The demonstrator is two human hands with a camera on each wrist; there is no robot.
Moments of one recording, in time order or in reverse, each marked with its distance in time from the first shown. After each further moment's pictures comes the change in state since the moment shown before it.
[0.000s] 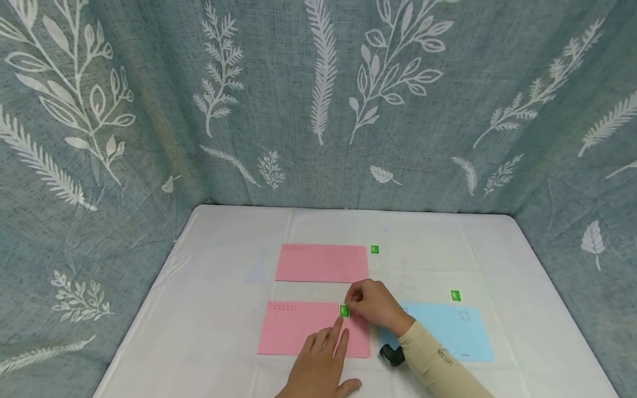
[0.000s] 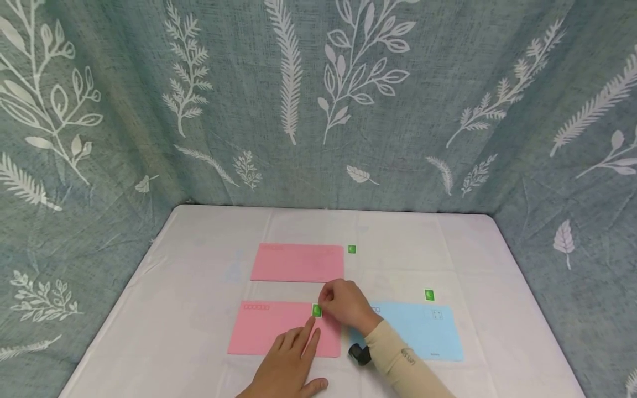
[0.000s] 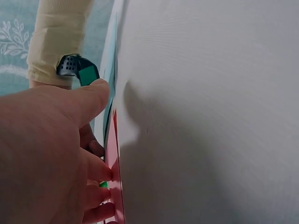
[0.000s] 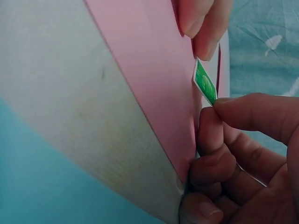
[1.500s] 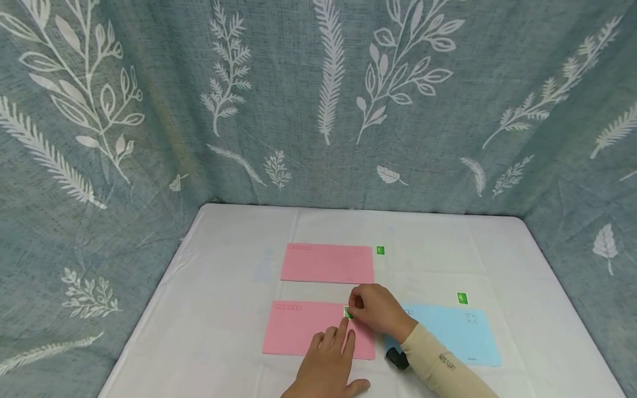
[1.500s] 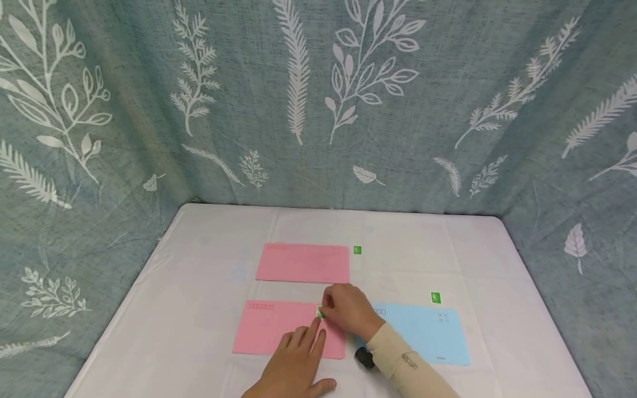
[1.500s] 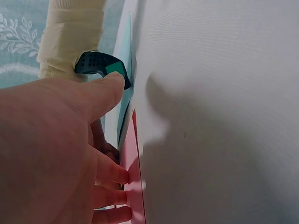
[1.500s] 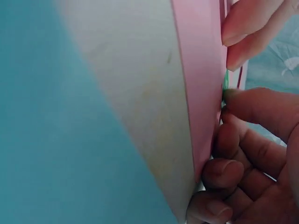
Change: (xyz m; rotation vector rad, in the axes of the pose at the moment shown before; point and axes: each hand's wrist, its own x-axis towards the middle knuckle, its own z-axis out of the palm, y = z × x) left_hand 0.008 0.006 -0.011 0.064 -0.071 -0.027; right_hand -0.002 -0.003 0.005 -0.197 -0.036 -0.124
